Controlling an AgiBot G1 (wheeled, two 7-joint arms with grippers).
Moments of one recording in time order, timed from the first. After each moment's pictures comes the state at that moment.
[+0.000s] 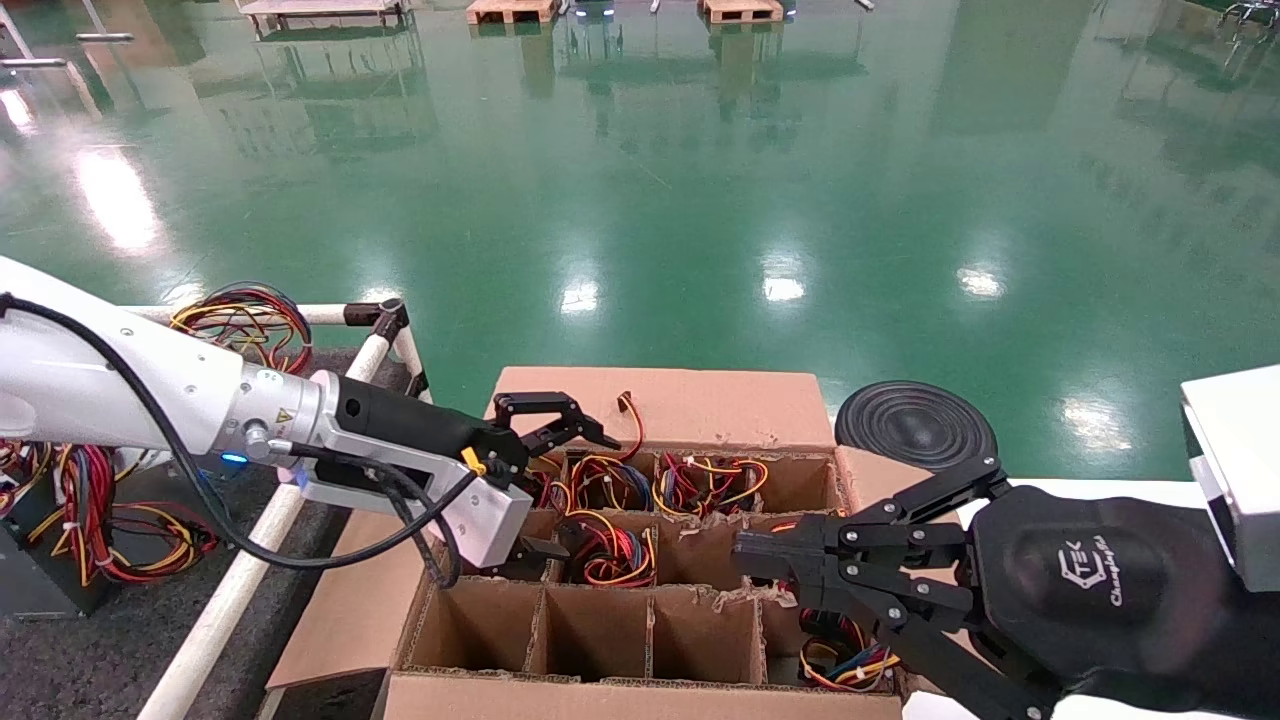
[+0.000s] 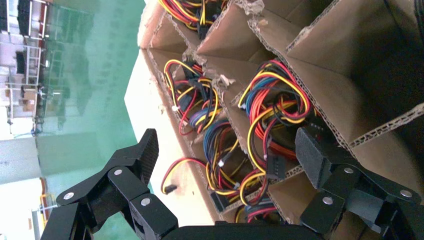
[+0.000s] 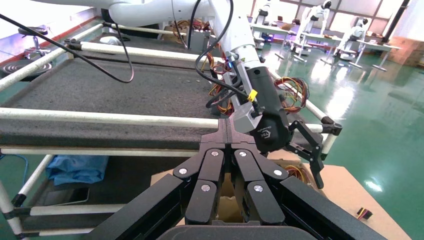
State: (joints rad) left arm -1.71 1.00 1.03 -0.77 1.24 1.30 0.74; right arm 1.07 -0.61 -0.28 1.28 -0.73 -1.49 0.19
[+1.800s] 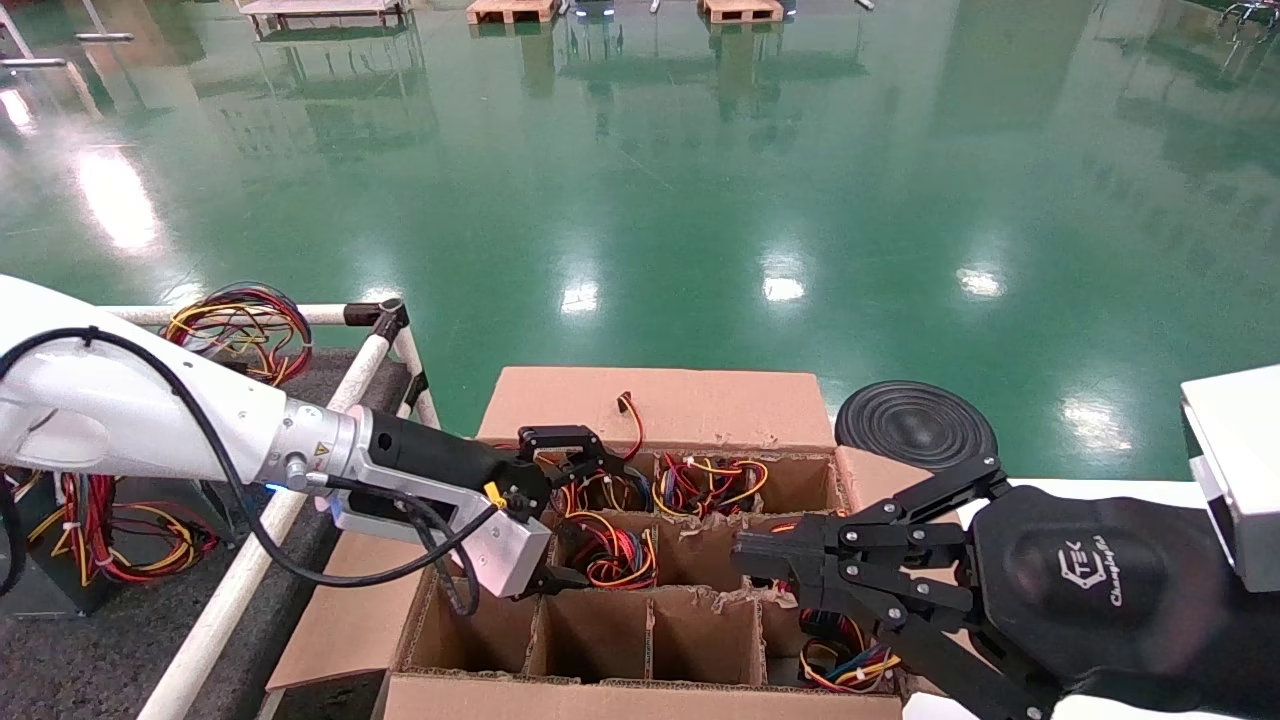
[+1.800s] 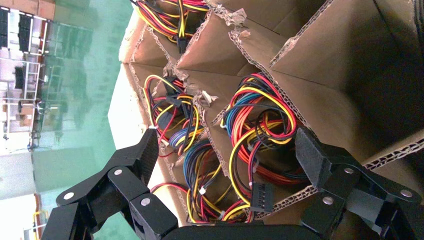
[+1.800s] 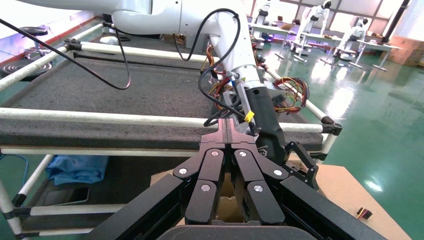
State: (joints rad) left arm -1.69 1.10 1.08 -0.54 1.15 1.32 0.94; right arm 1.07 -0.61 -0.28 1.28 -0.73 -1.49 0.19
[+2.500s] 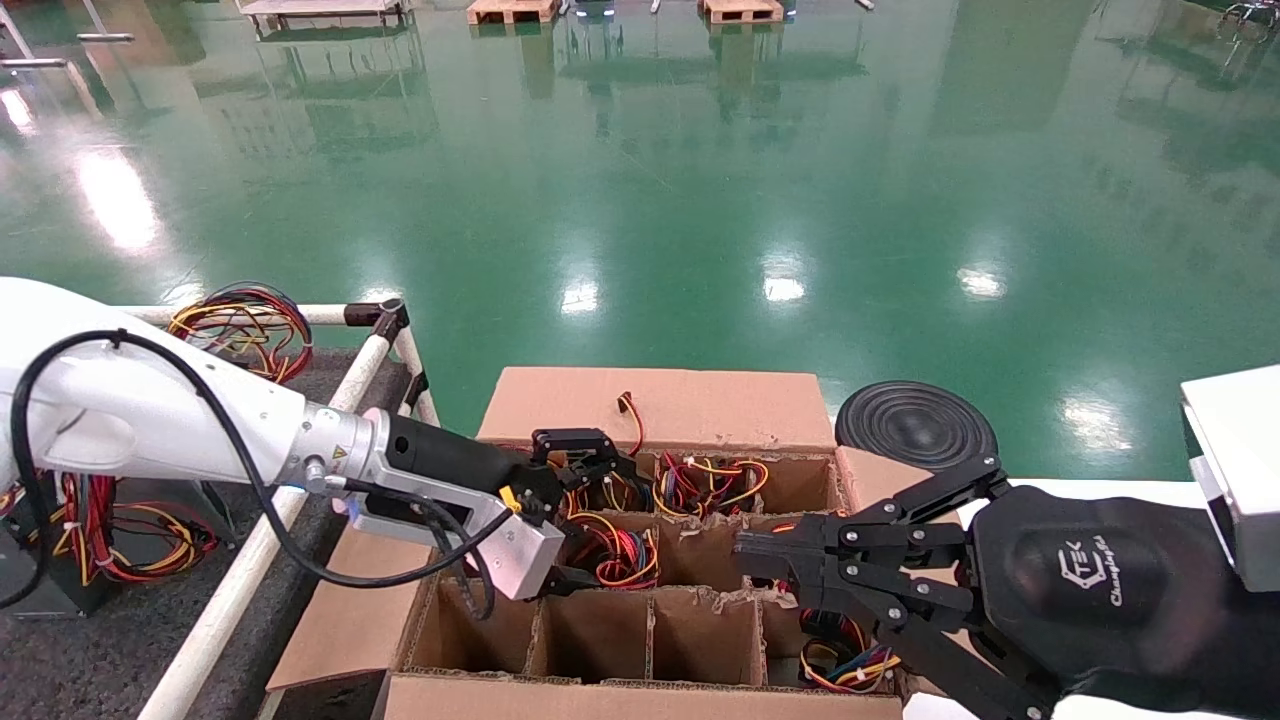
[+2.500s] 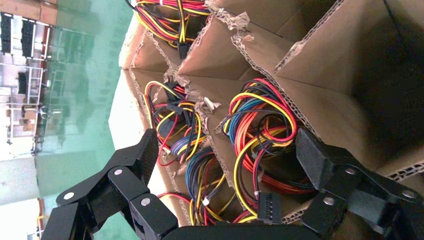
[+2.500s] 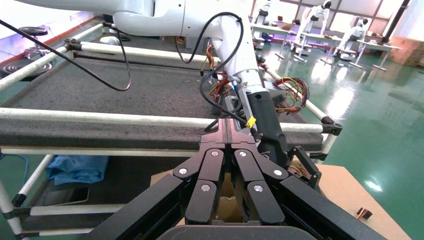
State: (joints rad) left arm -1.68 1.14 1.11 -0.49 1.13 1.31 0.99; right arm 1.07 -0.61 -0.28 1.28 -0.73 -1.49 0.19
